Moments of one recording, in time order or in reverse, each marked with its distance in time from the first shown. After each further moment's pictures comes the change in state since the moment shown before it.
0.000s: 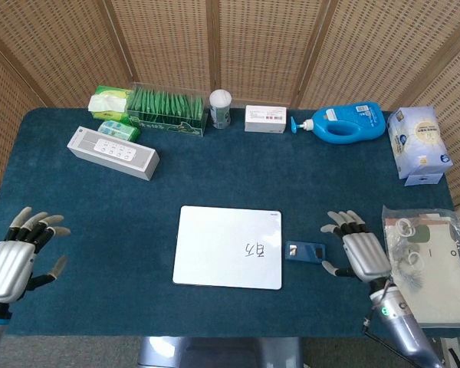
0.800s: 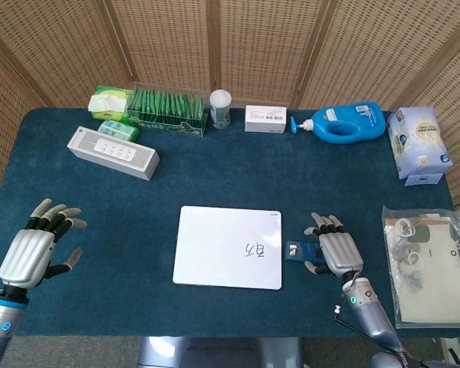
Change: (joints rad) left arm -0.075 -0.039 -0.024 0.013 -0.064 -0.072 0.029; right arm 0.116 -0.156 -0.027 0.041 0.274 -0.016 -0.252
